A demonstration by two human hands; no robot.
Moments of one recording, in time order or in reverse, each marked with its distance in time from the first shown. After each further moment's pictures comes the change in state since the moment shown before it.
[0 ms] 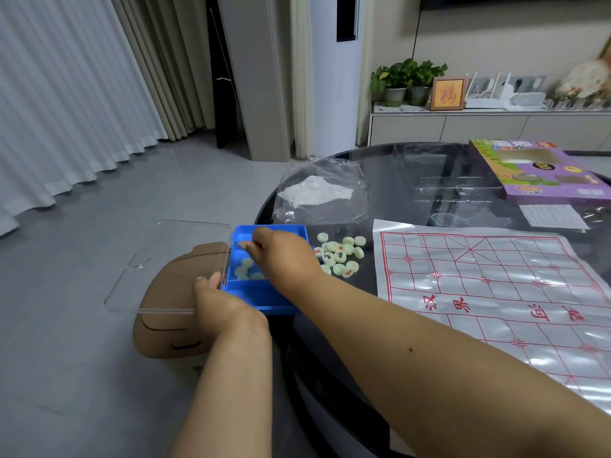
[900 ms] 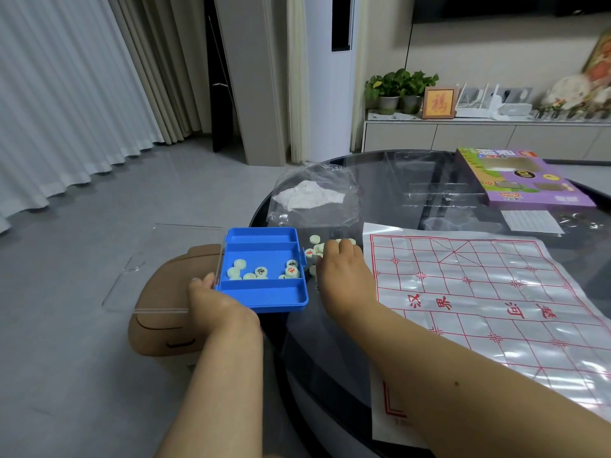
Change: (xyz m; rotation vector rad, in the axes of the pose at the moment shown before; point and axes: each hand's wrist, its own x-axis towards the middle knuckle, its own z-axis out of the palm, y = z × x) left_hand -0.013 0.004 -0.003 0.057 -0.011 -0.088; right_hand -0.059 0.061 -0.027 -0.337 0.144 0.254
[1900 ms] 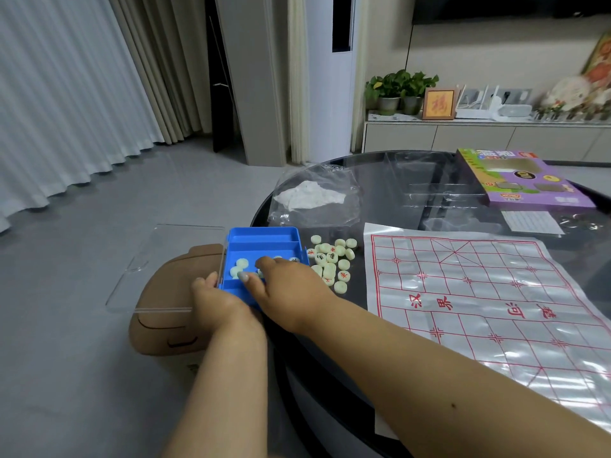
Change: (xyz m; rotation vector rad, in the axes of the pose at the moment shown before) left_hand 0.010 -0.005 0.003 -0.122 -0.010 -0.002; right_hand -0.014 -0.063 -0.008 0.206 -0.165 -0.354
